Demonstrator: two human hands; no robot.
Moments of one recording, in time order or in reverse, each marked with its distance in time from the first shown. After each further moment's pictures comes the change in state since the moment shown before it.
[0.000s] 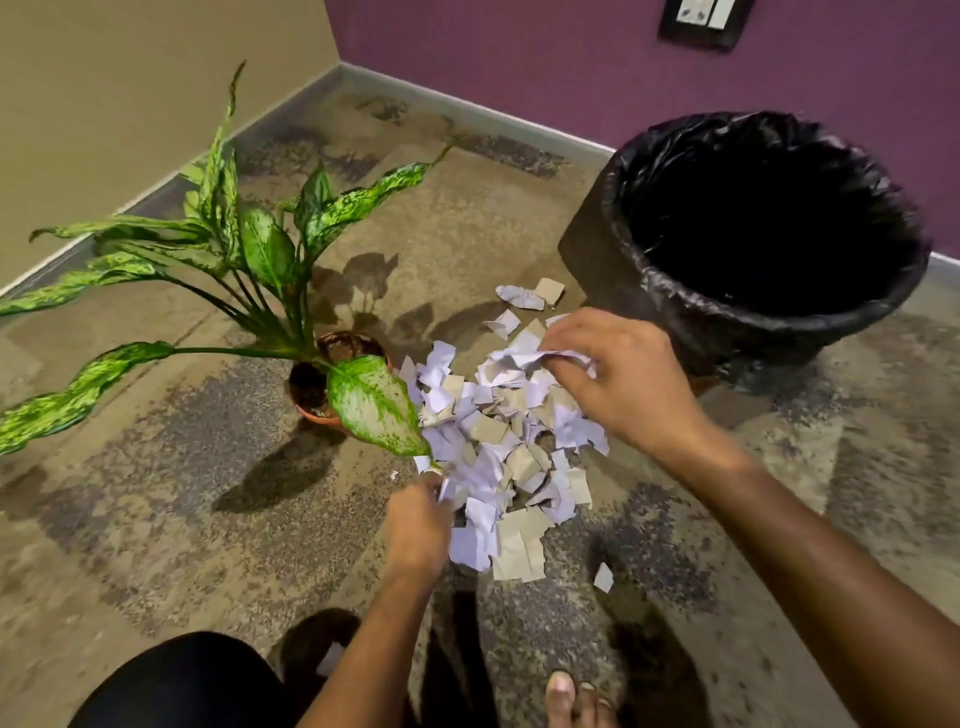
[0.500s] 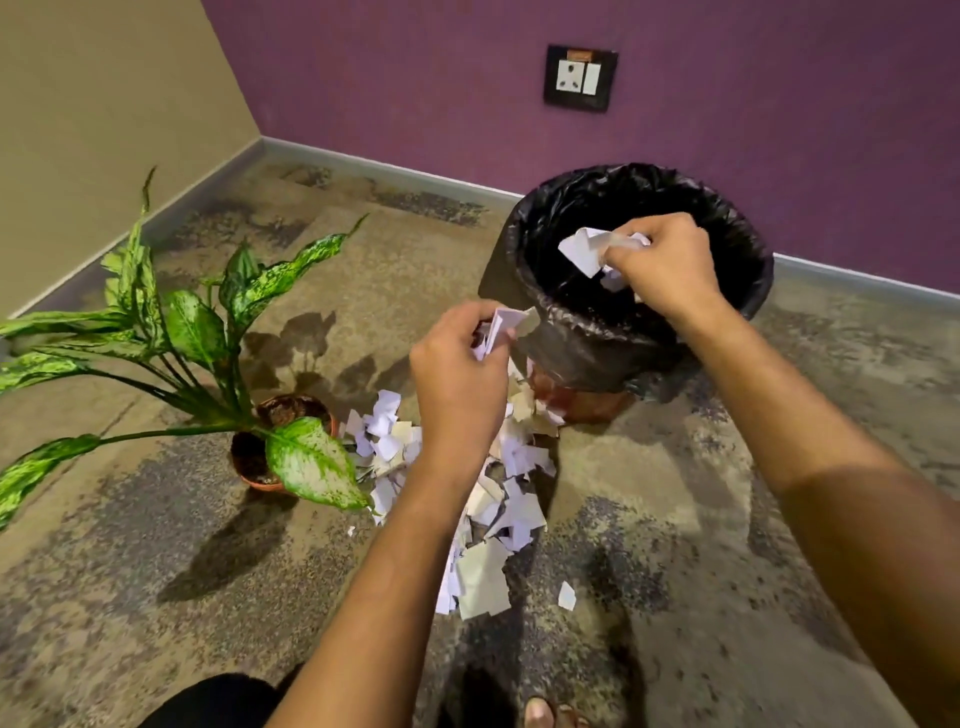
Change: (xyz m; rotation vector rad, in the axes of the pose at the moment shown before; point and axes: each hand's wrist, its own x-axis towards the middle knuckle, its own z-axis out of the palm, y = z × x) left_hand -0.034 0.209 -0.094 -0.604 0.230 0.685; right_hand 0.053 0.077 -0.101 0.121 0.280 0.671
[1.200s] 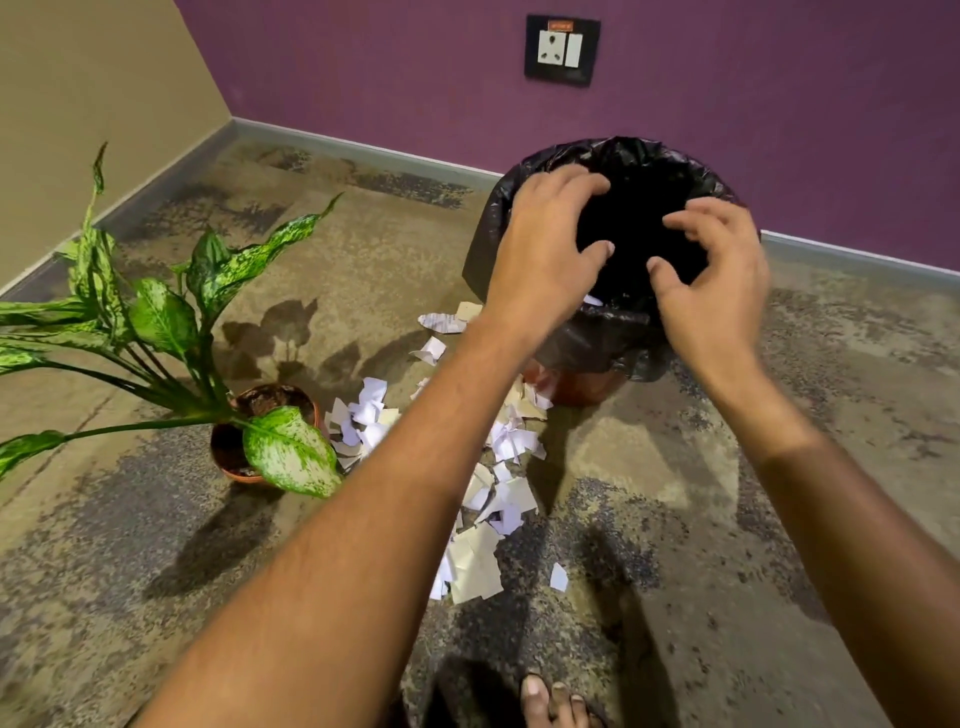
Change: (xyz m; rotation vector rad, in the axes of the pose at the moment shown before) left_hand 0.062 0.041 0.065 0.251 -0.287 0.429; right_hand -0.051 0.037 -0.017 -0.098 0.337 -0.227
